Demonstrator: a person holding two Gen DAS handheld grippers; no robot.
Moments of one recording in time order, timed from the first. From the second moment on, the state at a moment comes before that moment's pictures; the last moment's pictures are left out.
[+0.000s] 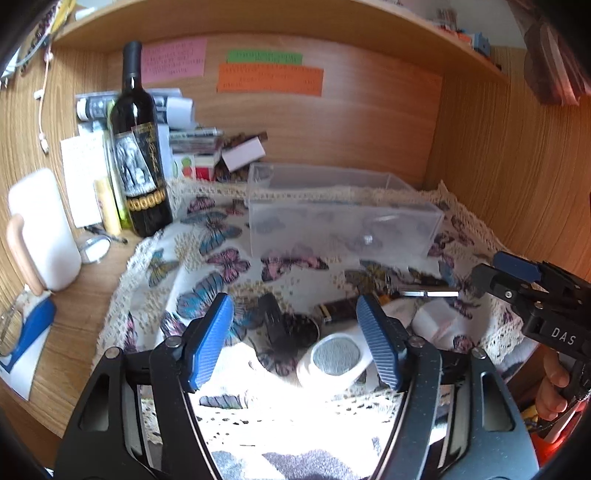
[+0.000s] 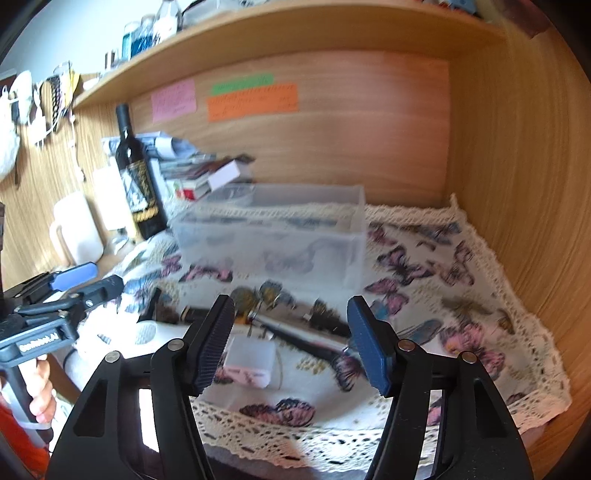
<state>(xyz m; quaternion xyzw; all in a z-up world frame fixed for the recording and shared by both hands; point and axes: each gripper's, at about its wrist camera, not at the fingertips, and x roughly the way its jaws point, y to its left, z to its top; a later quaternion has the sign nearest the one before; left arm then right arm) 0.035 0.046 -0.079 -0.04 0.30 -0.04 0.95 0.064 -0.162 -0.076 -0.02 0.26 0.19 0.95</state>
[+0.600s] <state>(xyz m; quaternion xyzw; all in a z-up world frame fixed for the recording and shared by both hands) 0.036 0.018 -0.115 -0.03 0.35 -0.09 0.93 0.087 -0.138 -0.127 -0.04 0.35 0.21 0.91</state>
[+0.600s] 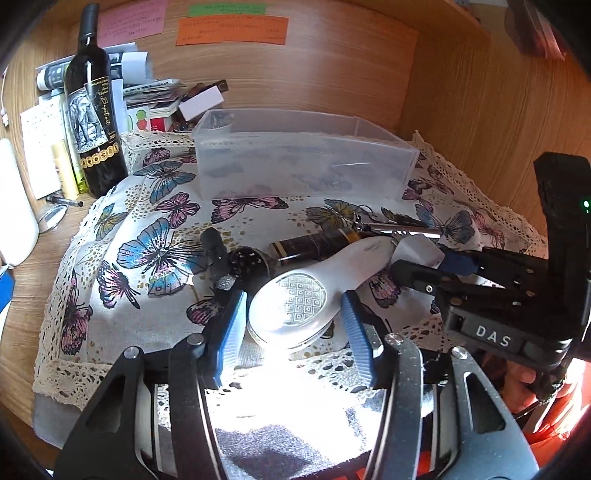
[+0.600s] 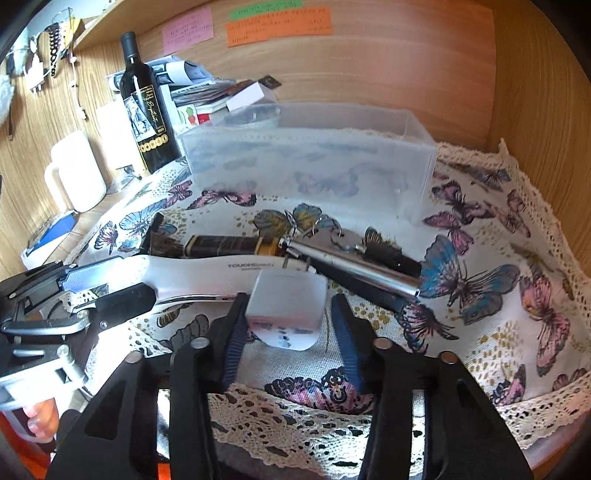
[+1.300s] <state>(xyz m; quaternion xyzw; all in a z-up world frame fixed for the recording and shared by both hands) 0.070 -0.017 -0.128 -0.03 0.37 -0.16 0.92 0.080 -0.164 -0.130 -0.04 0.35 0.19 0.92</state>
